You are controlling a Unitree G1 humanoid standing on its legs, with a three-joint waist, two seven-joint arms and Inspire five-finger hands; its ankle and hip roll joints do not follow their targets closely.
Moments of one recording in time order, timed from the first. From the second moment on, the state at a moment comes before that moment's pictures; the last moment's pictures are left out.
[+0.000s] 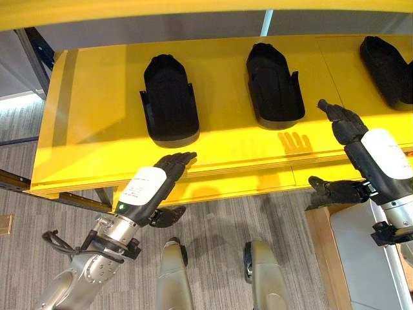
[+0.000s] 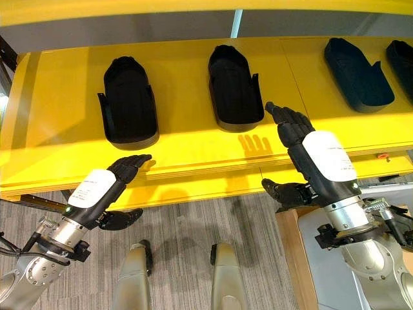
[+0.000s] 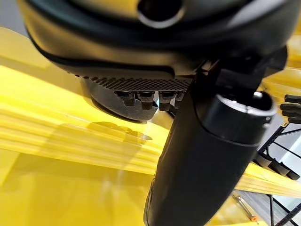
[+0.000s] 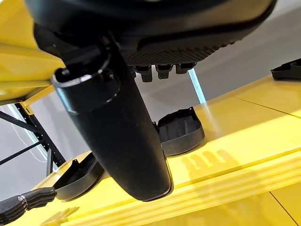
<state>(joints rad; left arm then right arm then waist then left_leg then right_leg) 0.21 0.84 -0.09 -0.32 0.43 -0.22 0.15 0.25 -0.86 -0.29 -0.45 -0.23 -0.25 -0.03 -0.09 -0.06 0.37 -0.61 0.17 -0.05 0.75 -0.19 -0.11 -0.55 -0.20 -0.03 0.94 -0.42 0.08</state>
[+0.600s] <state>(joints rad) 0.20 0.80 -0.09 -0.26 0.40 -0.20 0.15 0.23 -0.83 -0.28 -0.42 -0.23 -0.24 -0.03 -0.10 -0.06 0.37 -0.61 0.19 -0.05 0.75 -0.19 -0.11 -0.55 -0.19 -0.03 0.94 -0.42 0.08</state>
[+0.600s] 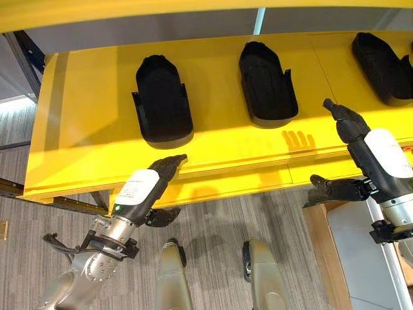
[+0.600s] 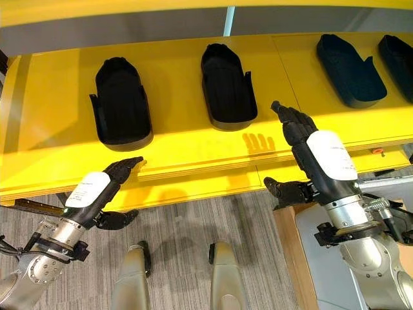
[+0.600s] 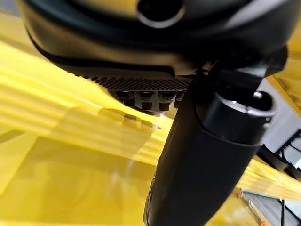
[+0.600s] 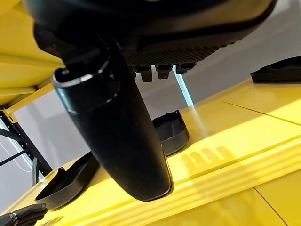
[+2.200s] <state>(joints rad) 0.09 0.75 -0.09 -0.13 0.42 -0.15 0.17 0.18 -0.79 -0.24 -0.38 -0.24 -0.21 -0.03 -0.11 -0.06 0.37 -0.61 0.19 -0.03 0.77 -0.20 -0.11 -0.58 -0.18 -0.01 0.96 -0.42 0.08</state>
